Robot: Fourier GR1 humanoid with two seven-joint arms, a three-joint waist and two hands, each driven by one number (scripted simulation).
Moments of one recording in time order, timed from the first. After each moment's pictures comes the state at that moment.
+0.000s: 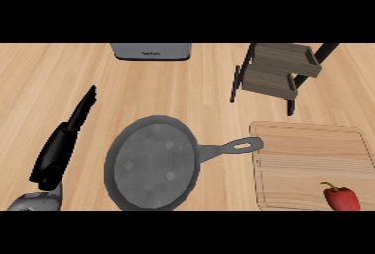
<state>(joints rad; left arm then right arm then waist) -0.07 0.20 -0.01 -1.68 -0.29 -0.09 -0.07 -0.60 -1.00 -0.60 -0.99 0.72 0.62 -0.27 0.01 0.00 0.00</state>
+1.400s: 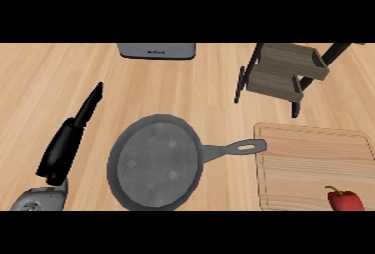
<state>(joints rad) -0.11 0.18 -0.02 -1.66 -0.31 -0.10 -0.06 -1.59 -0.89 -0.38 -0.61 0.63 0.74 0.18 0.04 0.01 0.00</state>
